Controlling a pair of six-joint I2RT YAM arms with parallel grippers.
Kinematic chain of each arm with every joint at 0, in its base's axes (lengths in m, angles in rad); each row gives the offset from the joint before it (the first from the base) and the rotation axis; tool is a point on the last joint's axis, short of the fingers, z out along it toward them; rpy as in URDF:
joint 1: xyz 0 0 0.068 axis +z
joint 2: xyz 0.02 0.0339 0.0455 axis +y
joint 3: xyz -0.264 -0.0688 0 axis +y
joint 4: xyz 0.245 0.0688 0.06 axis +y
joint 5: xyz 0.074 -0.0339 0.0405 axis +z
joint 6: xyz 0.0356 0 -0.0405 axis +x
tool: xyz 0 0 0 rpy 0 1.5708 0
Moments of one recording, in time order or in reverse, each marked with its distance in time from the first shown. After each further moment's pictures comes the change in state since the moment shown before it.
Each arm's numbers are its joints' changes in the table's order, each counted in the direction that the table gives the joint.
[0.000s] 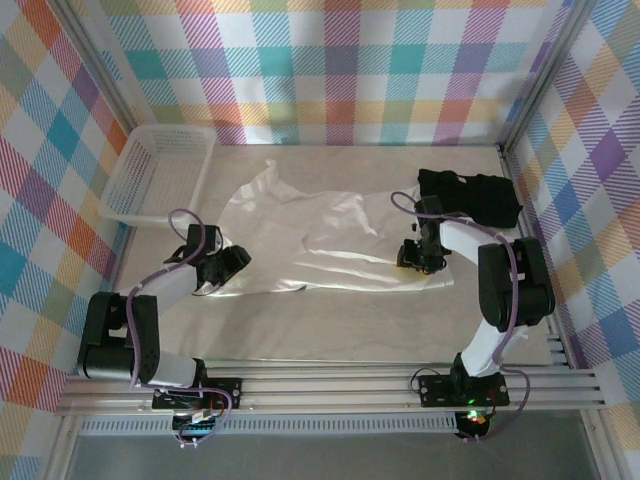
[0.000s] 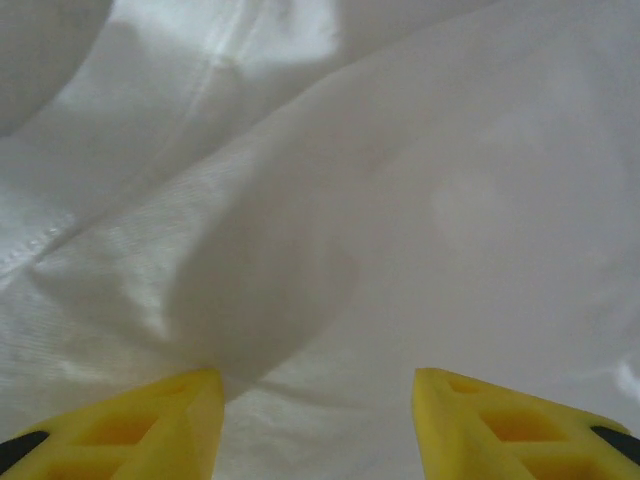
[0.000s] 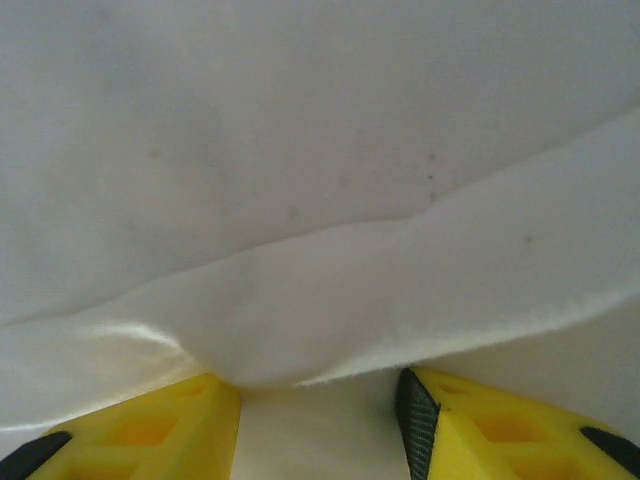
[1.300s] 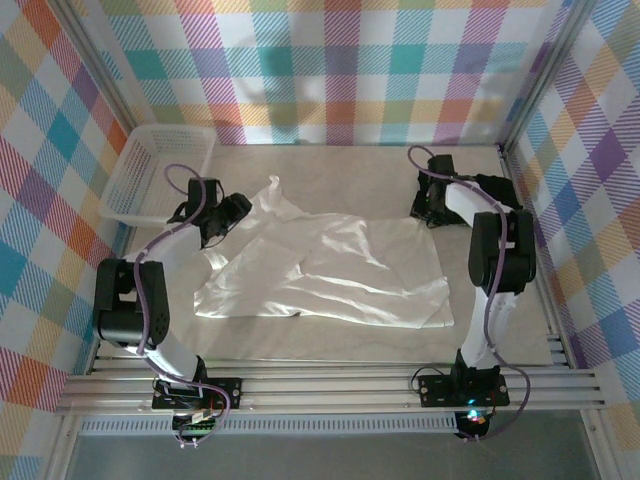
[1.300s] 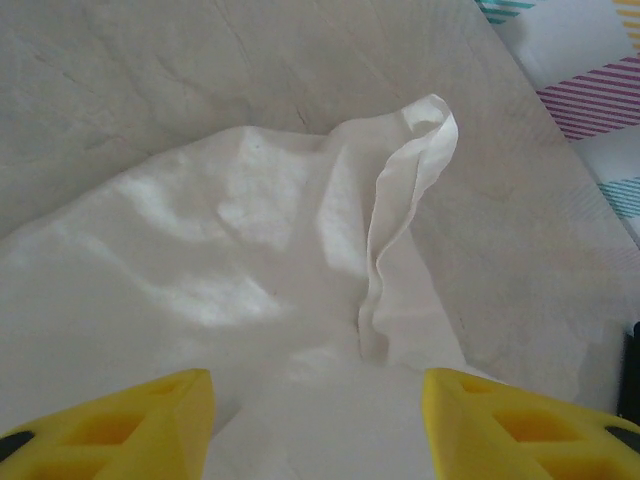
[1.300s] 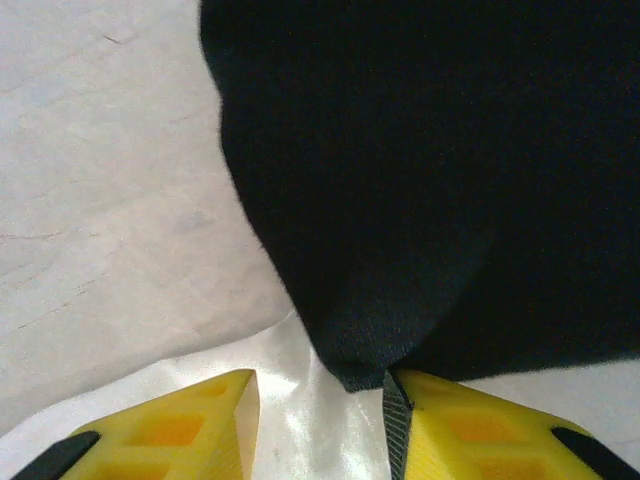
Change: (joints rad) left arm -0.001 0.221 -0.402 -0.064 0.037 -0.048; right arm -0.124 0.309 -0.465 -0.040 -0.123 0.046
